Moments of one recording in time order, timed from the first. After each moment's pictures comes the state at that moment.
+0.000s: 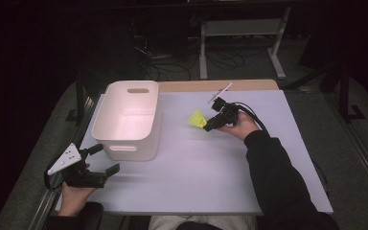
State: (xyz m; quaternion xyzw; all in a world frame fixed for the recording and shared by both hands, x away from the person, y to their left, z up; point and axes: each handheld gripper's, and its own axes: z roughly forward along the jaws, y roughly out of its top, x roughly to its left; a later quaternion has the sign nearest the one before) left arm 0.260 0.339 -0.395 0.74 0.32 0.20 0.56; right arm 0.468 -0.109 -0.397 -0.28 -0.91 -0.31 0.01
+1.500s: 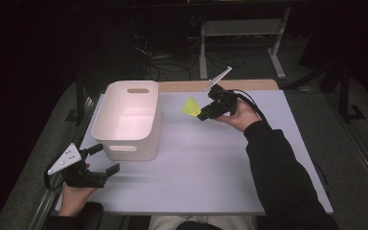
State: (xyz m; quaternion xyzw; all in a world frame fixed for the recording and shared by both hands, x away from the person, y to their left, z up) left arm 0.260 0.339 -0.395 0.74 0.32 0.20 0.56; right arm 0.452 -0.095 -0.329 -0.23 -0.91 -0.35 -0.02
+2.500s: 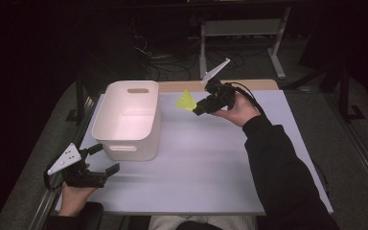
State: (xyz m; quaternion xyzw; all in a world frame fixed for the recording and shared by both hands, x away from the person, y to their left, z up) left arm 0.260 0.339 -0.395 0.74 0.32 0.20 0.56; right arm 0.446 -0.084 -0.298 -0.21 -0.91 -0.36 -0.04
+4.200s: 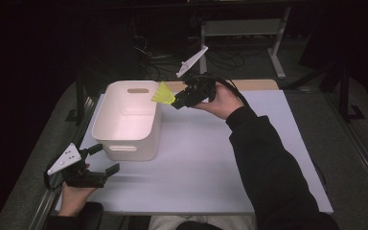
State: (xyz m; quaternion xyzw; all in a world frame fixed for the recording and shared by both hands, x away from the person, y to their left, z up) left arm 0.260 0.339 -0.395 0.74 0.32 0.20 0.56; right arm 0.433 -0.031 -0.252 -0.14 -0.91 -0.38 -0.05
